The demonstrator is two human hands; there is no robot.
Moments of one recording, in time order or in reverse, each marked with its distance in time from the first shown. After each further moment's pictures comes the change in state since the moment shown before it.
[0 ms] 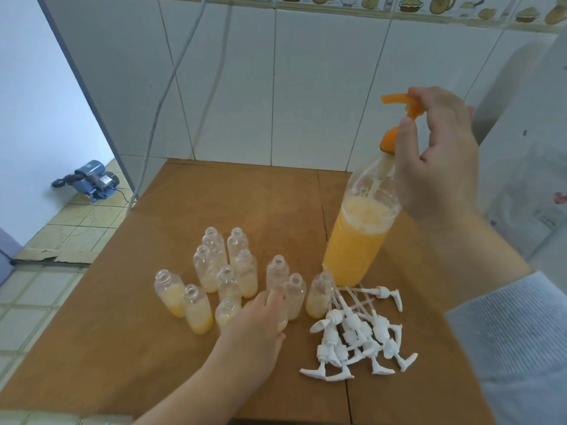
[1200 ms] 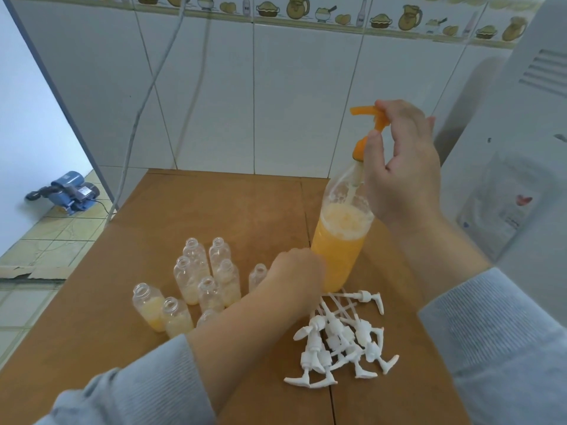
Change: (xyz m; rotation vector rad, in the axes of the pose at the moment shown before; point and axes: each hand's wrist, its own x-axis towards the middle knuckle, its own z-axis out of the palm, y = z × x) left_hand 0.103 0.074 -0.021 0.393 -0.318 0.140; right_hand 0.001 0.004 0.002 -0.018 -0.011 -0.002
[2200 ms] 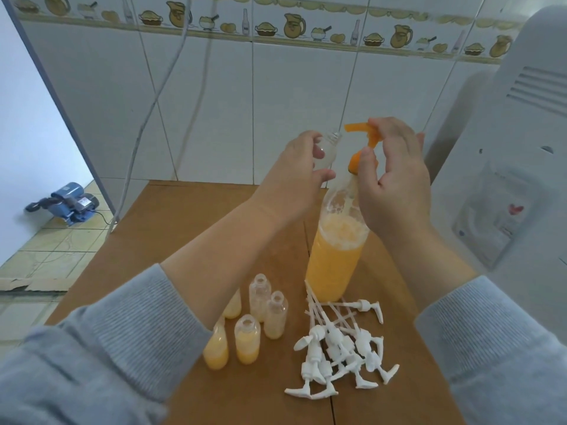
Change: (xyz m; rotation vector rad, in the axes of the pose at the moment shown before) left_hand 0.024 -0.038 -0.100 -0.794 0.682 0.125; right_hand -0.002 -0.002 0.001 -0.030 -0.009 0.011
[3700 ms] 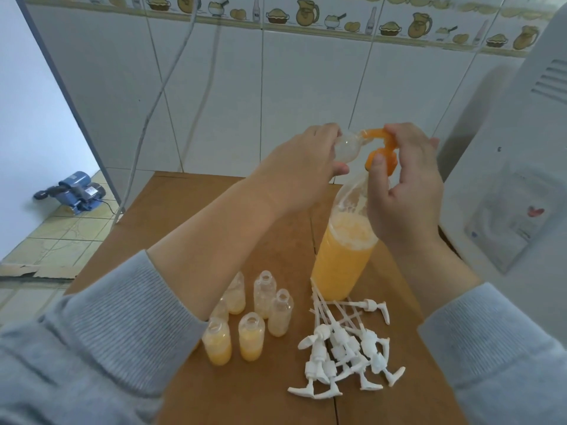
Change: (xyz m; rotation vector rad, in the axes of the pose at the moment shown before) left_hand 0.002 0.008 -0.021 0.302 -0.146 0.113; right_hand -0.009 0.009 0.012 0.031 0.082 -0.042
